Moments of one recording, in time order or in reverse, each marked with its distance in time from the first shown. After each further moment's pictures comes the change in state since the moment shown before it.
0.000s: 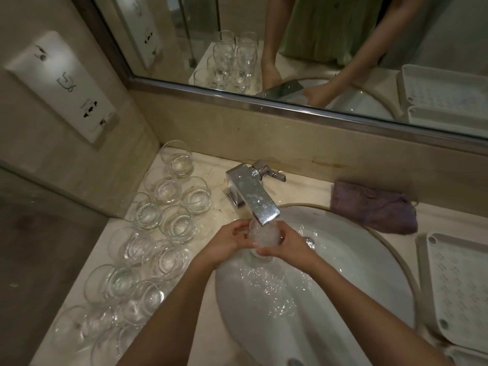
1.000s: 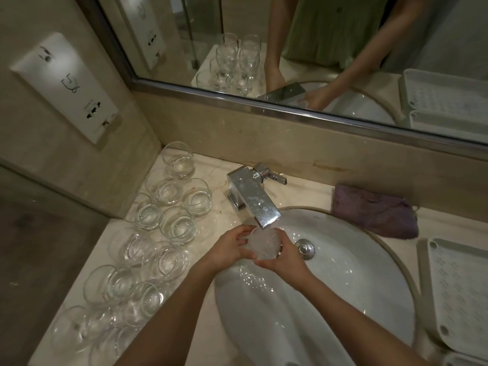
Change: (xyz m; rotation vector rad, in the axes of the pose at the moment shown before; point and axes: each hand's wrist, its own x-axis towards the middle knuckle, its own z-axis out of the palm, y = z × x) left_hand 0.006 -0.015 -0.001 0.104 -0.033 0.025; right_hand -0.011 0.015 0.020 0.073 0.093 -0.061
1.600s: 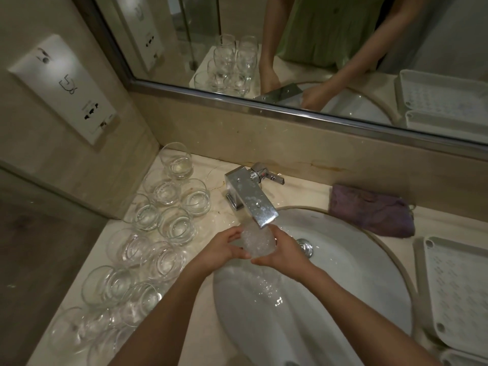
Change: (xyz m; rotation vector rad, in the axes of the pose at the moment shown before) left_hand -0.011 0.001 -0.010 -0.013 0.020 -0.024; right_hand 0.008 -0.016 -0.008 -0.232 -0.088 -0.079
